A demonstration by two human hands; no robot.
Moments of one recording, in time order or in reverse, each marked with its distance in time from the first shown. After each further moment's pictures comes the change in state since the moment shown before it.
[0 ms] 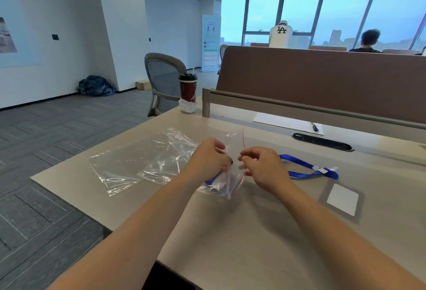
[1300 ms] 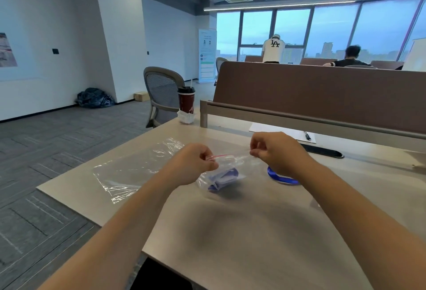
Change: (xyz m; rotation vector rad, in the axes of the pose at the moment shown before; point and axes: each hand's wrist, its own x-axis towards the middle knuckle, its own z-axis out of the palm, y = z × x) left_hand -0.033 0.019 -0.047 0.350 -0.039 0.150; right_hand -0.009 -0.047 -0.075 -0.636 -0.045 -0.288
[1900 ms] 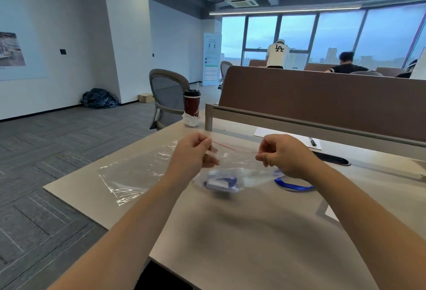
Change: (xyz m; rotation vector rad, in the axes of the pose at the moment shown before) left_hand 0.009 -0.007 -0.003 -0.712 0.232 -0.019; right_hand 0.008 -0.004 -0.008 0.235 -0.081 0.047
